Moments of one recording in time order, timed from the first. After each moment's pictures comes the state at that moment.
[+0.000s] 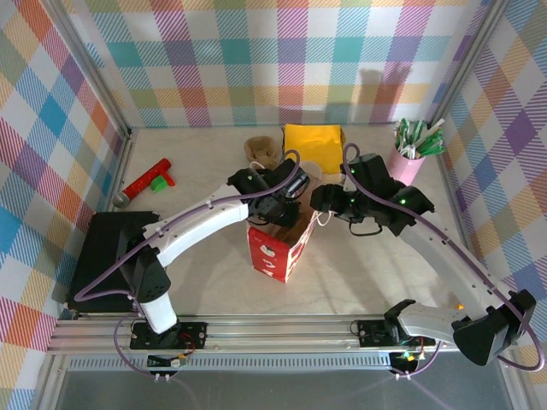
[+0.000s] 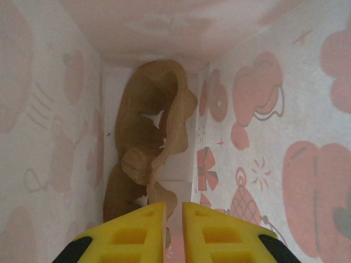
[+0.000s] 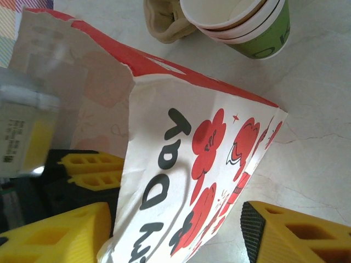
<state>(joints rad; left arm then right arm) -0.91 1.75 1.68 -1.07 -0.07 -0.50 0.55 1.18 1.21 -0.85 -0.23 0.73</state>
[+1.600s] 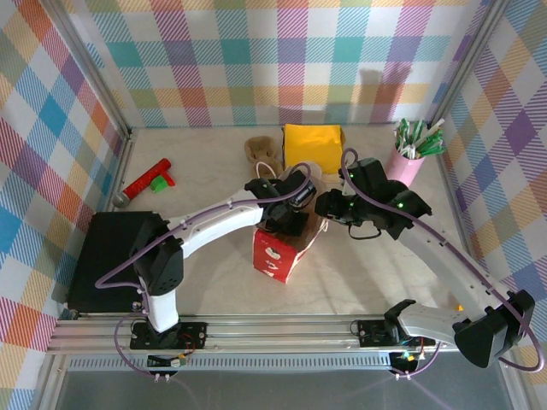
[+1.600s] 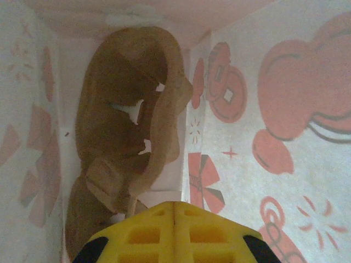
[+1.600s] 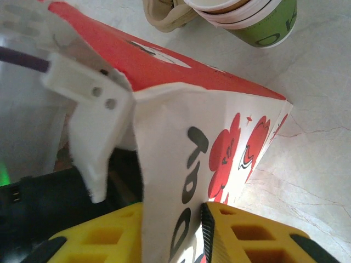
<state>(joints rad) -0.91 1.85 1.59 -0.94 0.01 -0.51 0.55 1.16 1.16 -0.81 -0.26 0.73</state>
